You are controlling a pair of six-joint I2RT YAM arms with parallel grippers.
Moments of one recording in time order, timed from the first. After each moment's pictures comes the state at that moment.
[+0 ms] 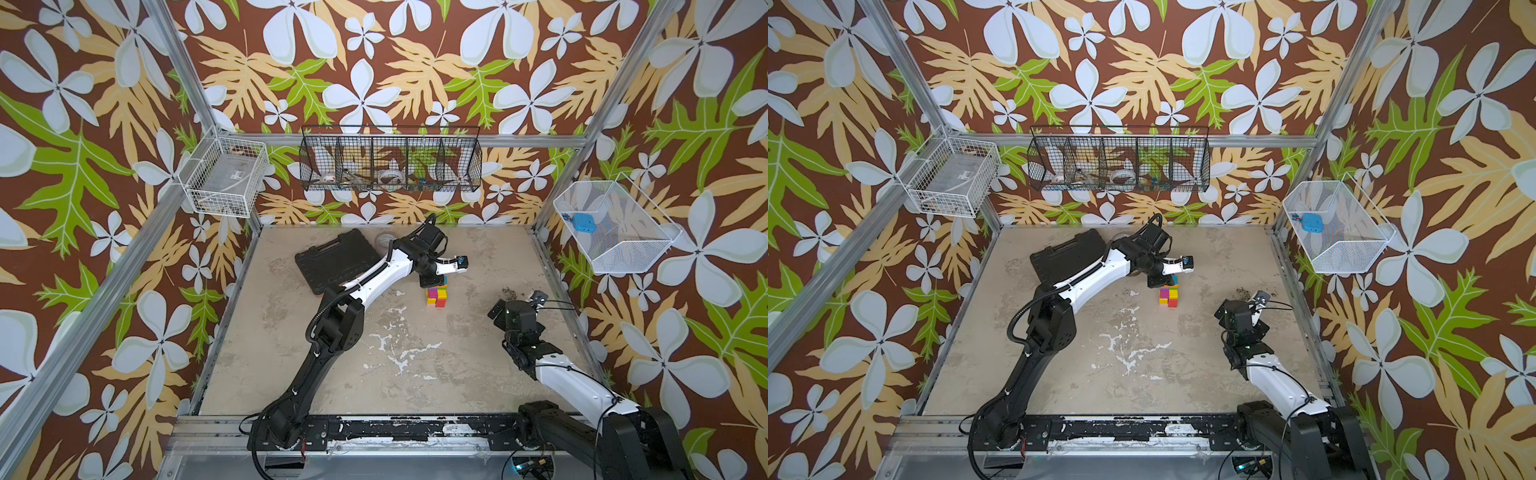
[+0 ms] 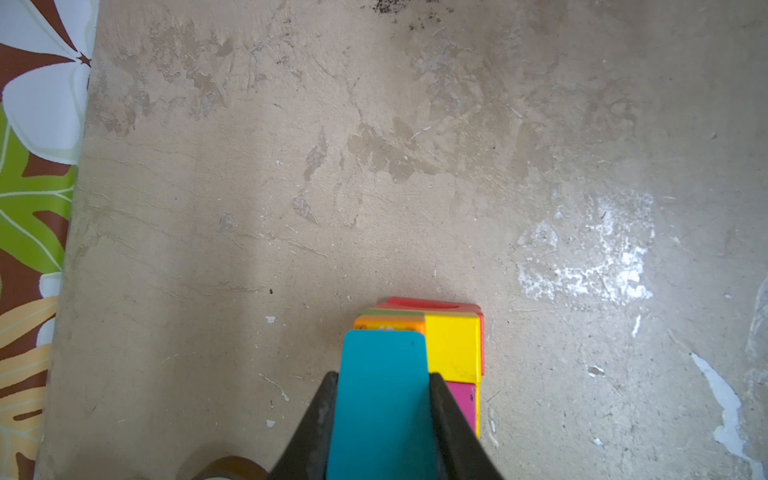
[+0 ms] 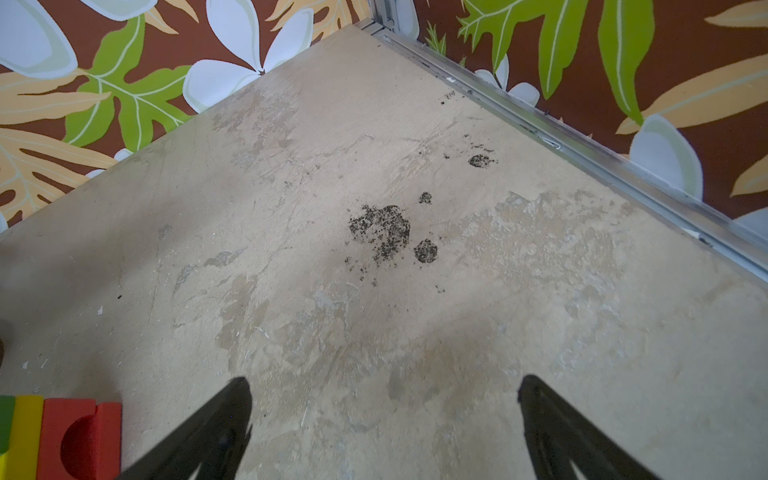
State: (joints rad) left arm -0.72 2.41 2.31 -0.89 0.29 0.80; right arm 0.16 1.06 0.37 0.06 0.50 0.61
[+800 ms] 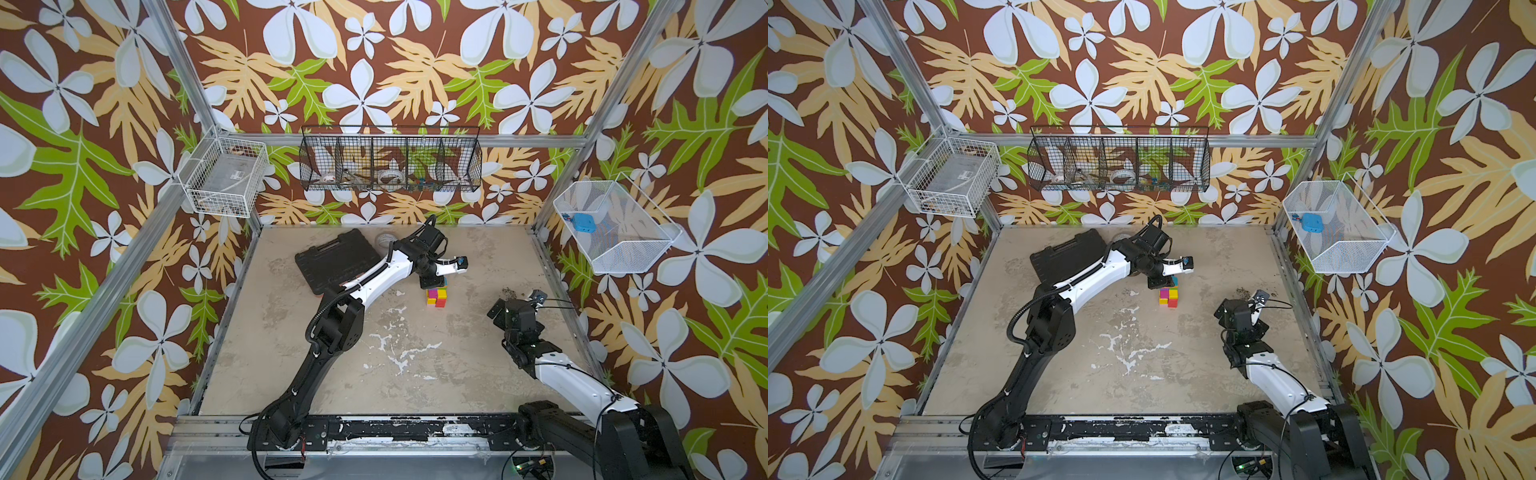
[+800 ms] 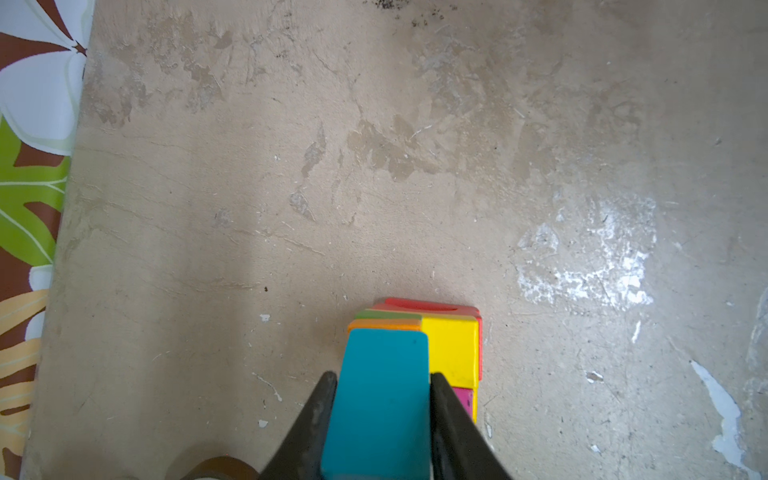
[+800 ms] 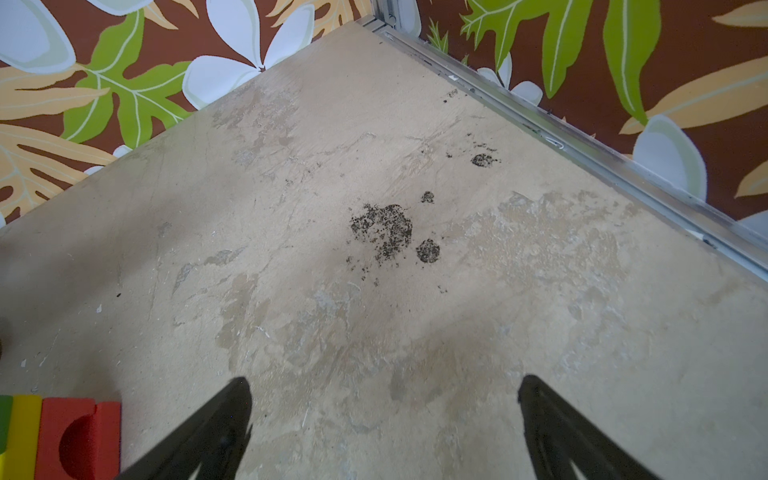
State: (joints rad) left arm -0.73 2.40 2.28 -0.86 0.28 0.78; right arm 0.16 1.08 0.38 0.06 0.49 0.60
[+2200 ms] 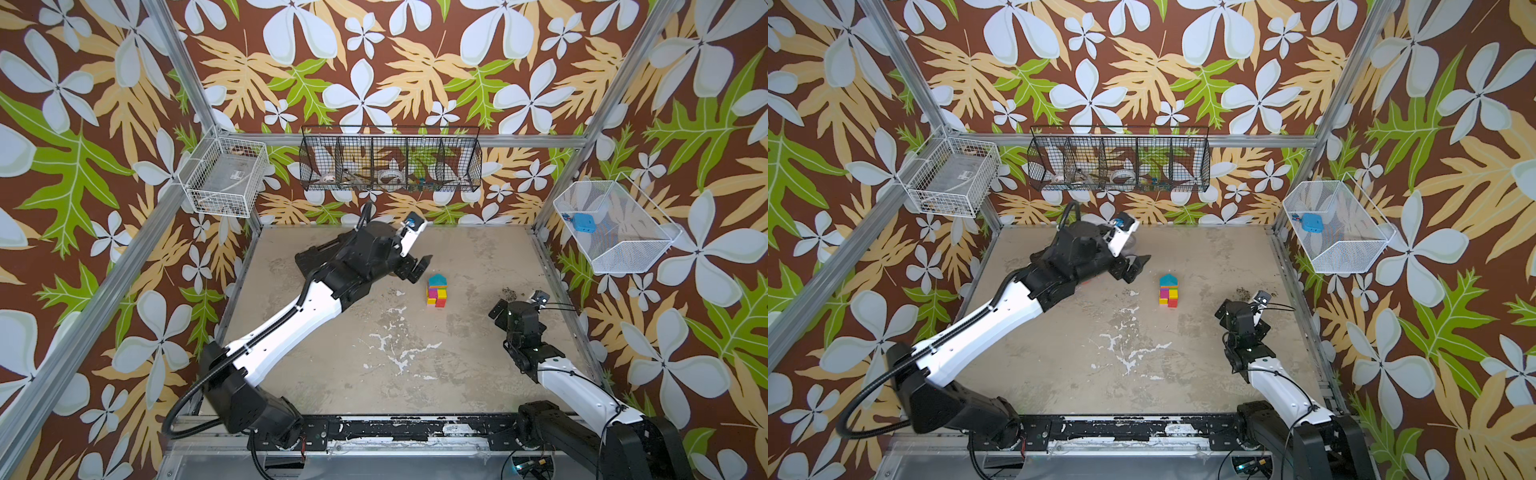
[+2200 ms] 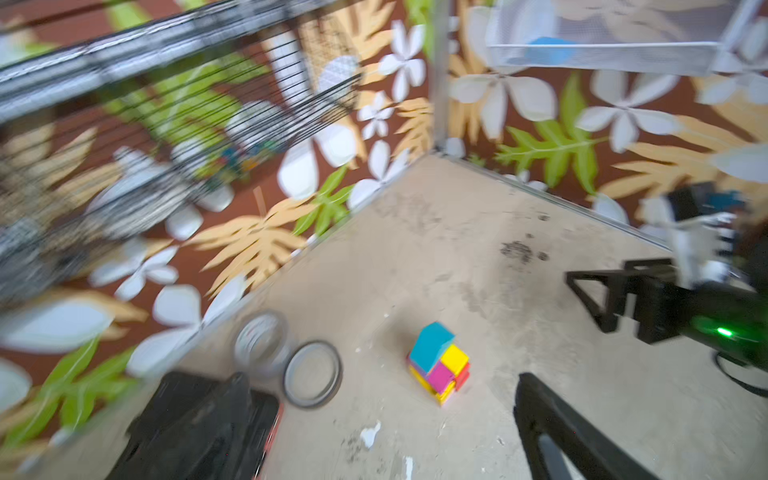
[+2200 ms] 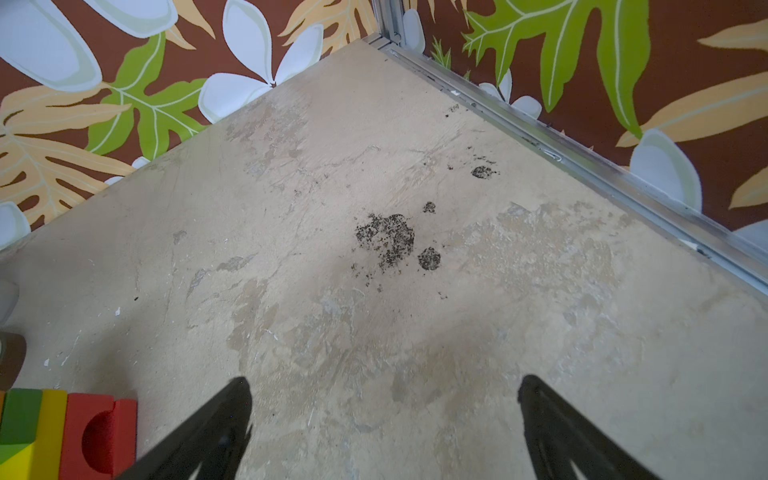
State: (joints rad) left arm -0.71 1.41 1.35 -0.28 -0.13 0.05; right arm 0.16 1.00 0.35 0.06 0.50 0.59
